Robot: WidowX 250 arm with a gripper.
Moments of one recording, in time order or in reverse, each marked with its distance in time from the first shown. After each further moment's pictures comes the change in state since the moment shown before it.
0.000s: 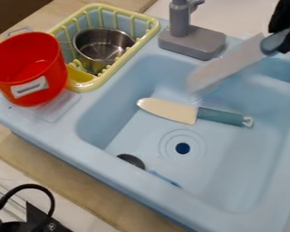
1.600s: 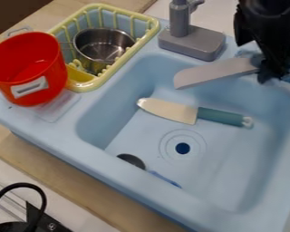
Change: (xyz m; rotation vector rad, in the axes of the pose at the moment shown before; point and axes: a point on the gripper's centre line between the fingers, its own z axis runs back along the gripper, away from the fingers) arm -0.025 0.006 -0.030 -0.033 -0.390 0.086
